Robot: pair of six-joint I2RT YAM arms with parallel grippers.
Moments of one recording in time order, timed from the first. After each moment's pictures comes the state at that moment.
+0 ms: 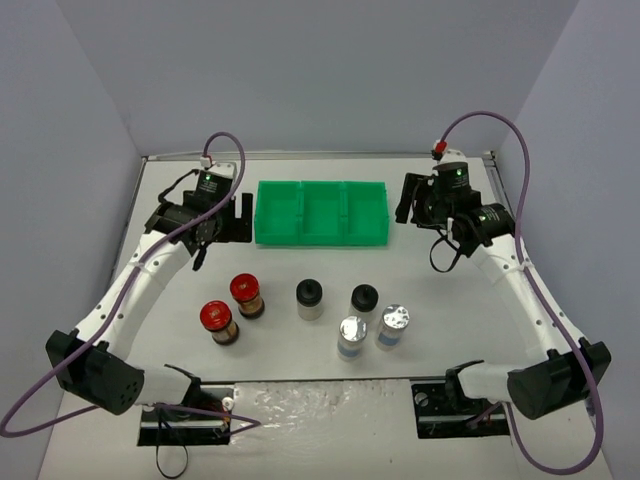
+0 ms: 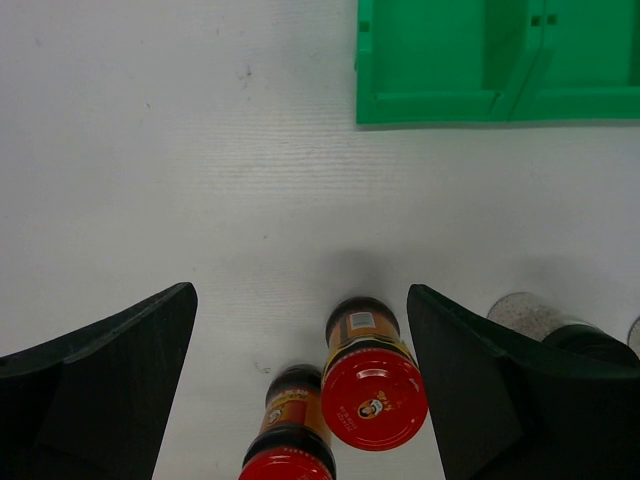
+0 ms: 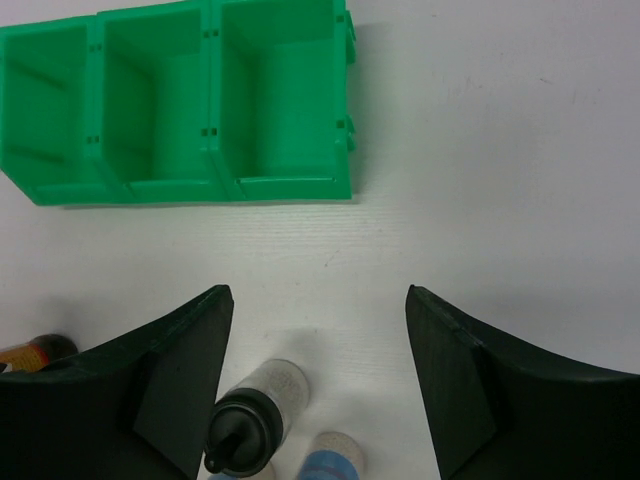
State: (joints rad) left arm -0.40 1.33 1.39 -0.92 -0.25 -0.26; right arm 0.31 1.27 1.31 -0.71 0.11 0.37
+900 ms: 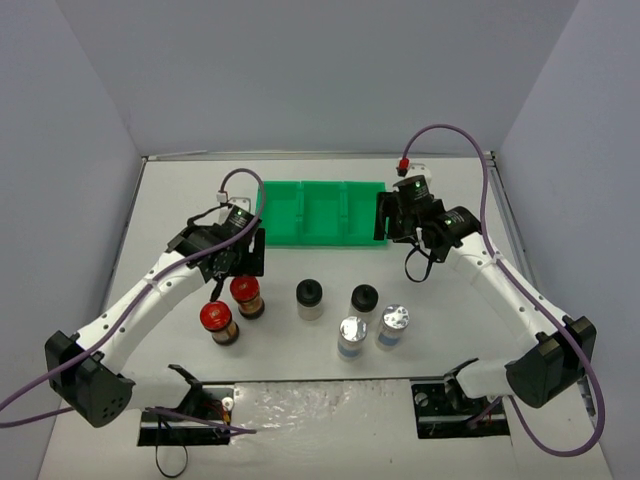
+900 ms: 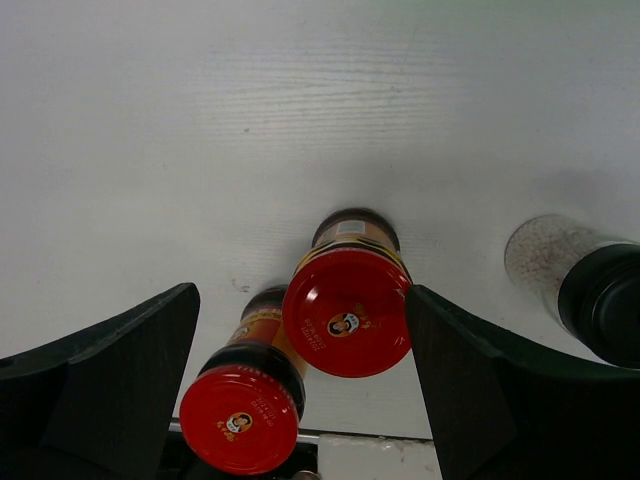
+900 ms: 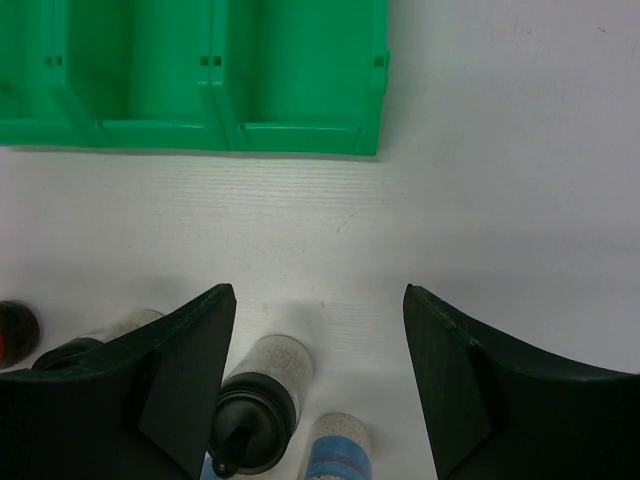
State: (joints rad) left arm -0.61 1.27 1.22 -1.04 -0.40 -0.50; right arm 0.49 1.34 1.26 -0.72 0.23 0.42
